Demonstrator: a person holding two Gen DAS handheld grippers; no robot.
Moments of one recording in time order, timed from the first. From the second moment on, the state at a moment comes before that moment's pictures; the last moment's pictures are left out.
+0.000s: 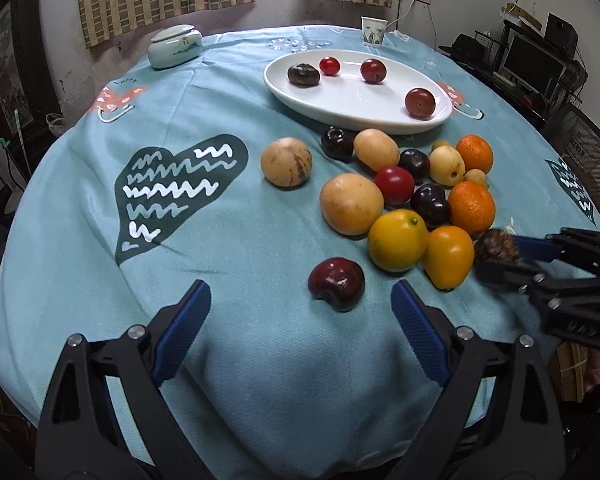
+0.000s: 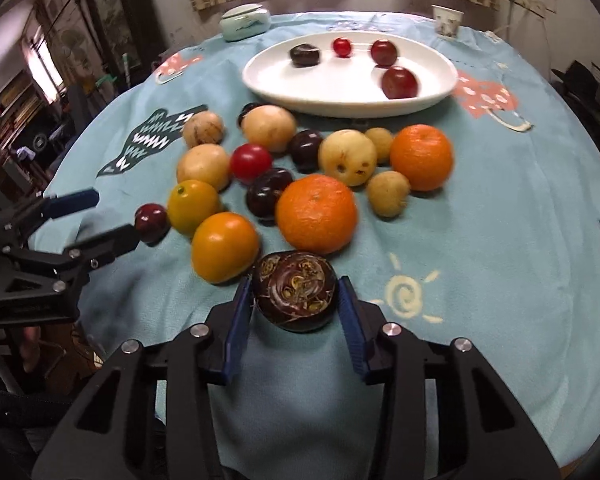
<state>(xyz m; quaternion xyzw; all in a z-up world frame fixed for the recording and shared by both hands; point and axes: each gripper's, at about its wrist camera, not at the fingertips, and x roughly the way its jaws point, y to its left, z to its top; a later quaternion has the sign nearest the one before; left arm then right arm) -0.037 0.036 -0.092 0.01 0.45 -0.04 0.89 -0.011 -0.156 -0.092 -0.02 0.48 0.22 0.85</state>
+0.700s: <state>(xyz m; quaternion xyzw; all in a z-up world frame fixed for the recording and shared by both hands) -0.032 0.034 -0.089 -0.03 0.43 -0.08 0.90 -0.014 -0.181 -0.078 0.03 0.47 0.22 0.85</state>
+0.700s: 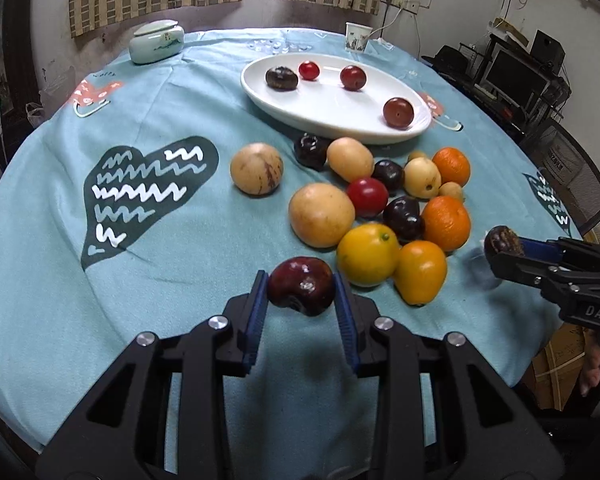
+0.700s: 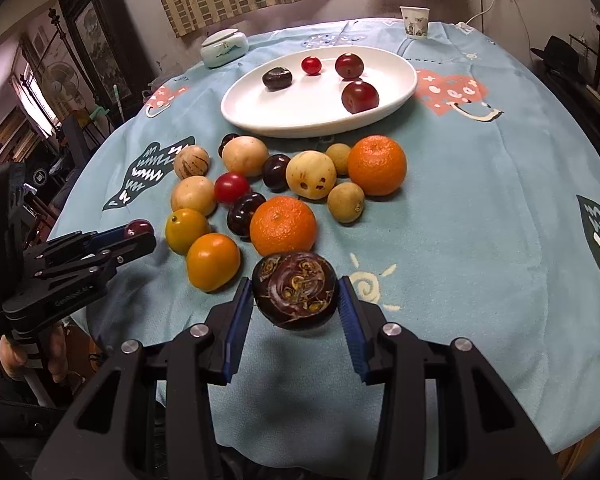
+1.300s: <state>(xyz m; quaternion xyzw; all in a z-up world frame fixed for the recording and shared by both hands) 0.013 0.016 -0.036 -0.02 0.41 -0.10 0.91 0.018 -0.173 -0.056 0.03 0.45 0.24 0.86</state>
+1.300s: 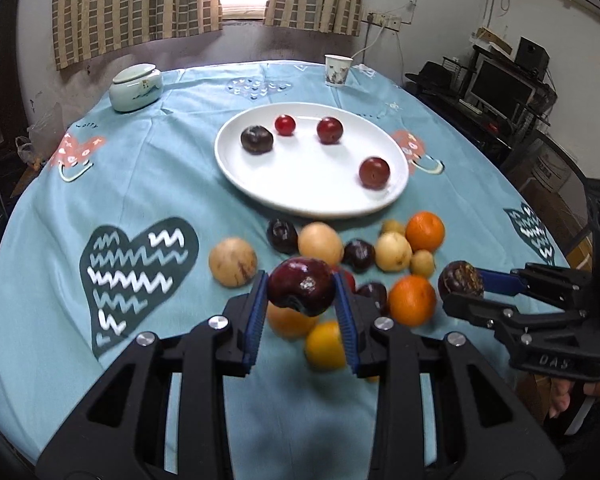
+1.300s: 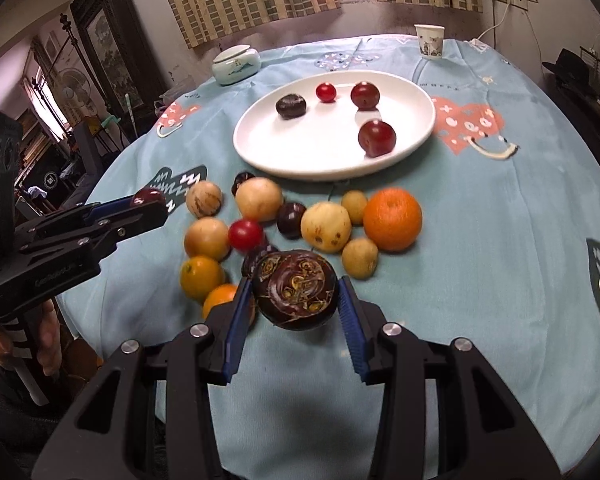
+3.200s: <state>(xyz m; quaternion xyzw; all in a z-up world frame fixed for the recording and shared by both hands) 0.021 0.041 -0.035 -0.04 0.38 -0.03 0.92 0.040 -0.181 -0.039 0.02 0.45 0.20 0.87</state>
